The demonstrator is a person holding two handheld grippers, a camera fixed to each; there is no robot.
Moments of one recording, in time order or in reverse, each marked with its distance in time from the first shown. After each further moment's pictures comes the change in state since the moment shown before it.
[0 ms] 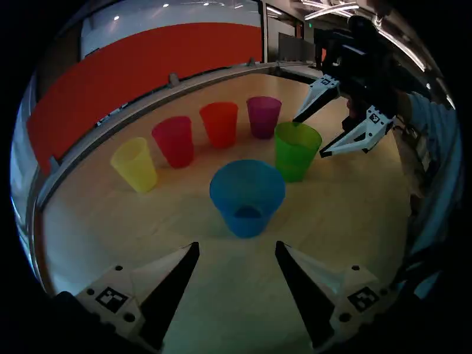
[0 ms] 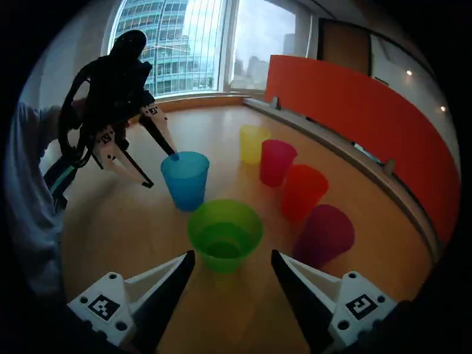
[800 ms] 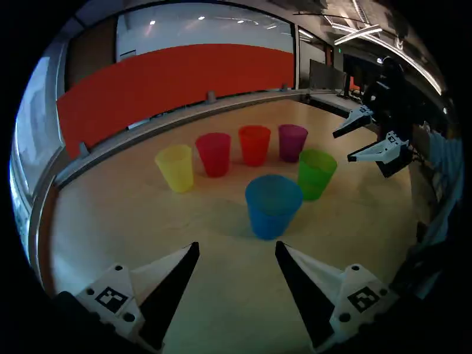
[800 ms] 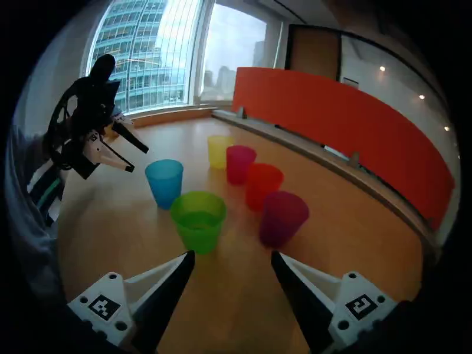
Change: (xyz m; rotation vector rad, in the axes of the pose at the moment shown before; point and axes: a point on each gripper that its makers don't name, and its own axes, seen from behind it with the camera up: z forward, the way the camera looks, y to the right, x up) left arm 0.007 -0.029 -0.045 0.157 0.137 -0.129; right arm -0.012 0.026 -0.053 -0.181 0.083 0.095
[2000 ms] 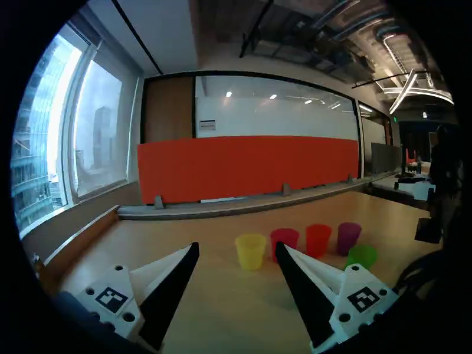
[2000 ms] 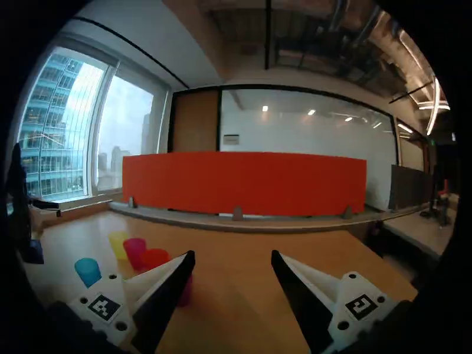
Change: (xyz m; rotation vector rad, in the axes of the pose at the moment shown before) left arm 0.087 -0.072 -0.075 0.435 0.518 -0.166; right arm 0.068 0.121 -0.099 -0.622 0.458 0.282
